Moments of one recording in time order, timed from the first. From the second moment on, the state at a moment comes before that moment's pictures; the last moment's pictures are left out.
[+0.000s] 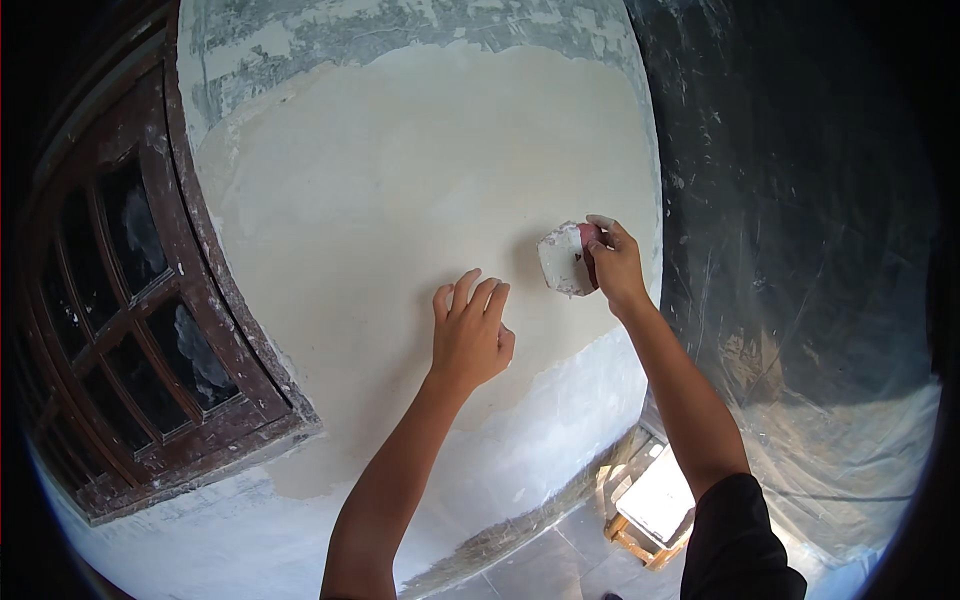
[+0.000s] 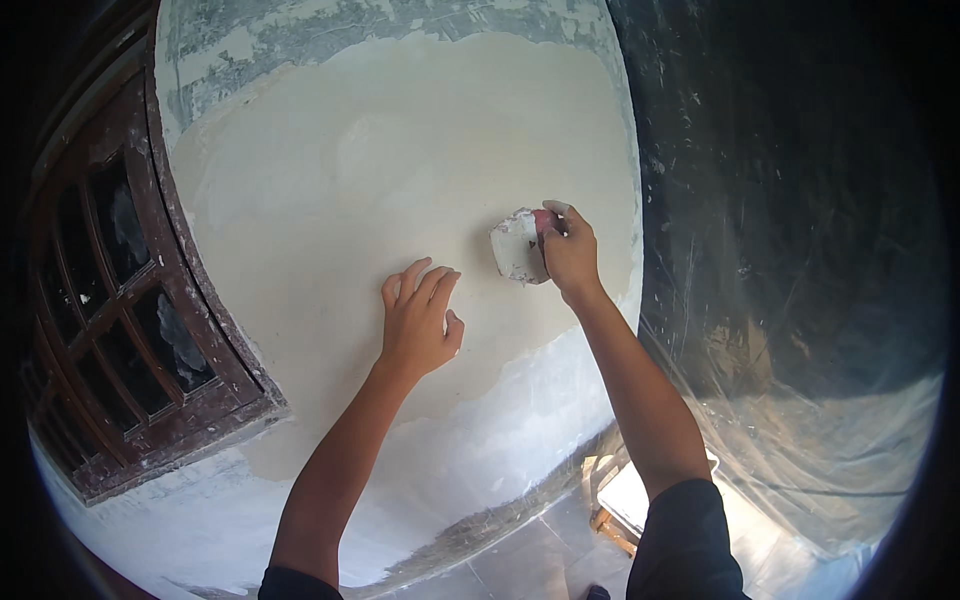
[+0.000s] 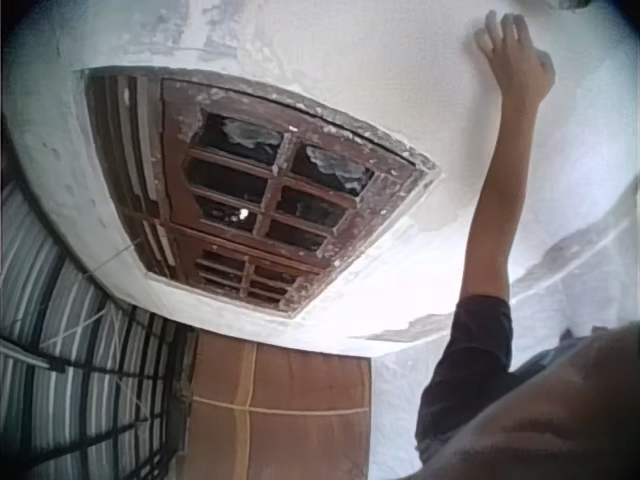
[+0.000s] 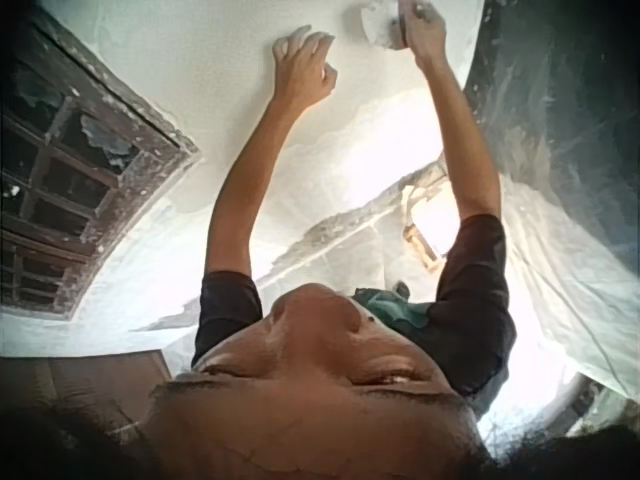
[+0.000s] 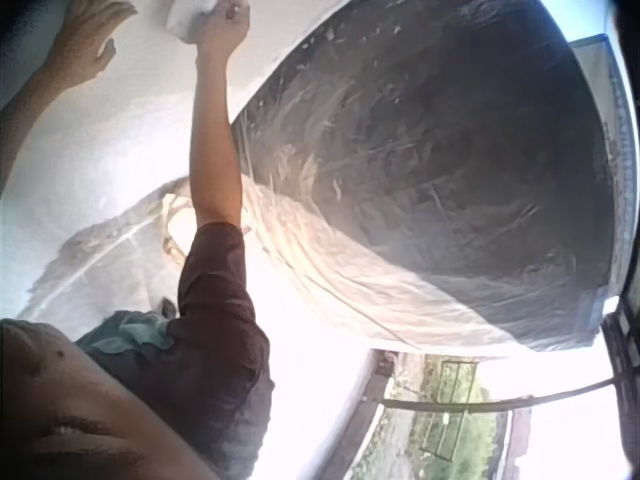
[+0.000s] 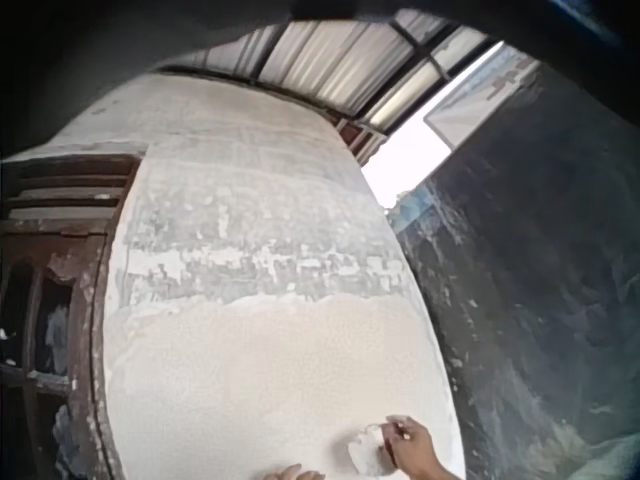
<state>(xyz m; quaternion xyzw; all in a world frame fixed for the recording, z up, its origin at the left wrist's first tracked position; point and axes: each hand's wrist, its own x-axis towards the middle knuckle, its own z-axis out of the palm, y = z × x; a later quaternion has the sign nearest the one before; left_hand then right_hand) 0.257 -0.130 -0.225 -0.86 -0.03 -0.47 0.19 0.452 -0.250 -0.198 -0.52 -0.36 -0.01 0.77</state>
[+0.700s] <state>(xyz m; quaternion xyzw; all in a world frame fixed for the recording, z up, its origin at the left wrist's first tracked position) 0.433 -0.243 -0.432 -0.96 -0.02 -0.28 -0.05 0.593 -0.408 -0.428 -0.65 -0.22 0.09 0.72</state>
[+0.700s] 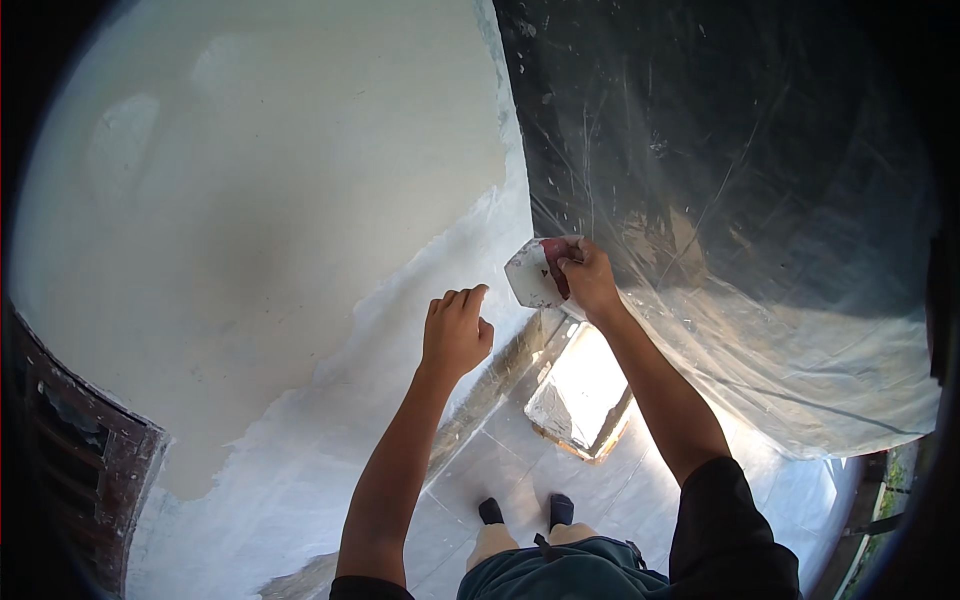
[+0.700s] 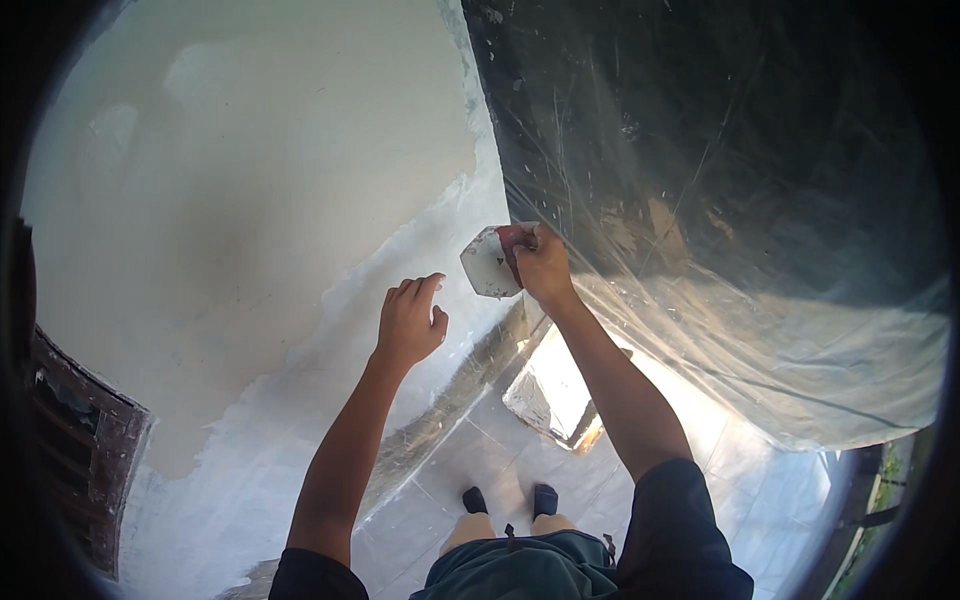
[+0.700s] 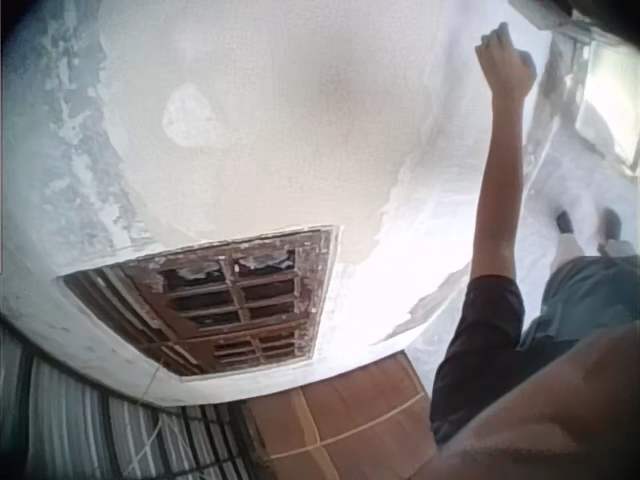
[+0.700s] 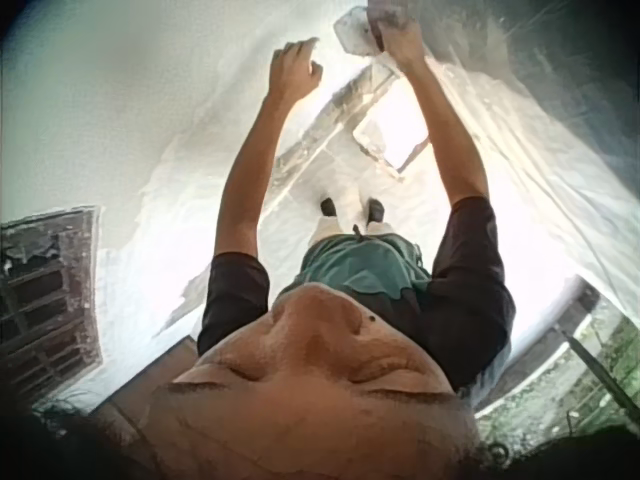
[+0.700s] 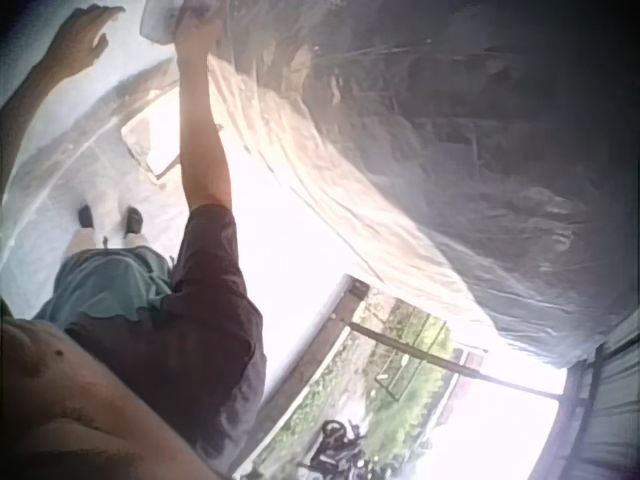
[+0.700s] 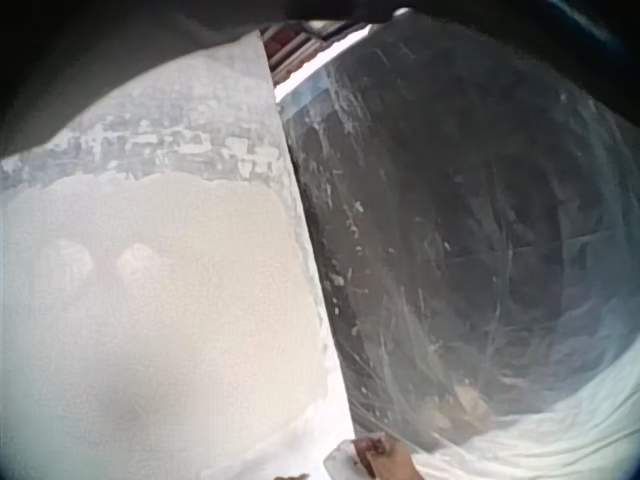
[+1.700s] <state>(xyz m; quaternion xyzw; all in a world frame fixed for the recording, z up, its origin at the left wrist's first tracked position) 0.440 -0.334 -0.774 -0.95 -0.06 0.10 -0.29 0.522 -0.536 -0.783 -0.81 0.12 0.19 0.55</state>
